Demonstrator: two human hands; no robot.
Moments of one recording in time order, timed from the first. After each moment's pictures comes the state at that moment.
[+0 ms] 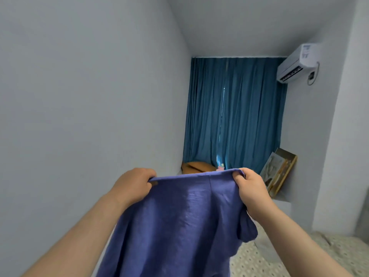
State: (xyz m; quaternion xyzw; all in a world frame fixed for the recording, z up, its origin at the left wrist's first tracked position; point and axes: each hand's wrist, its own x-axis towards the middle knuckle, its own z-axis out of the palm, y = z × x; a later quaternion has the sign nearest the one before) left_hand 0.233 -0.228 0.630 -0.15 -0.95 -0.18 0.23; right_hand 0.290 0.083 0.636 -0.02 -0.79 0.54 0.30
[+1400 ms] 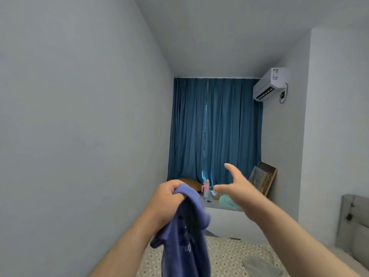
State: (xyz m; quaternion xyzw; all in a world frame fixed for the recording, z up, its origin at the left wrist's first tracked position) left_hand 0.279 -0.093 0.658 -0.31 -0.70 -0.63 0.12; right_hand 0.313 0.115 0.698 0.00 -0.83 0.52 0.19
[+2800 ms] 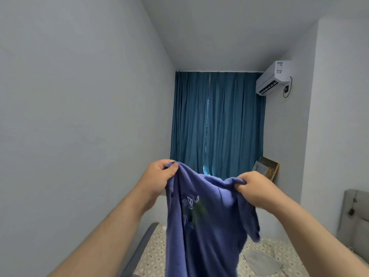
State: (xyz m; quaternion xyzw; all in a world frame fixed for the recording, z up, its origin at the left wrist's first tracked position) left_hand 0.254 -0.112 0.691 -0.25 -0.66 -0.70 0.09; right_hand 0.310 0.145 0.702 -0.05 -0.96 0.16 0.21
